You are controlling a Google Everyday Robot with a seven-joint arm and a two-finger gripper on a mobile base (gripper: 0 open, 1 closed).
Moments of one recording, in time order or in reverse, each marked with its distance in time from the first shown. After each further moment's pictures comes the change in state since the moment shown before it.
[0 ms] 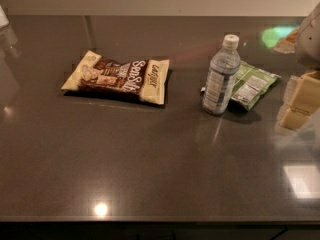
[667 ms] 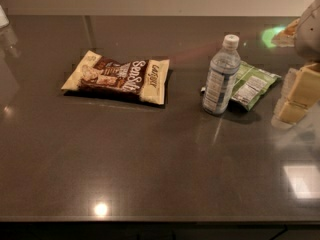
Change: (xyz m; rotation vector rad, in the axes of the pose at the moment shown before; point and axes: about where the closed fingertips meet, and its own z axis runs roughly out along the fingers) arm -0.013 -0.004 -0.009 0.006 -0.050 -0.014
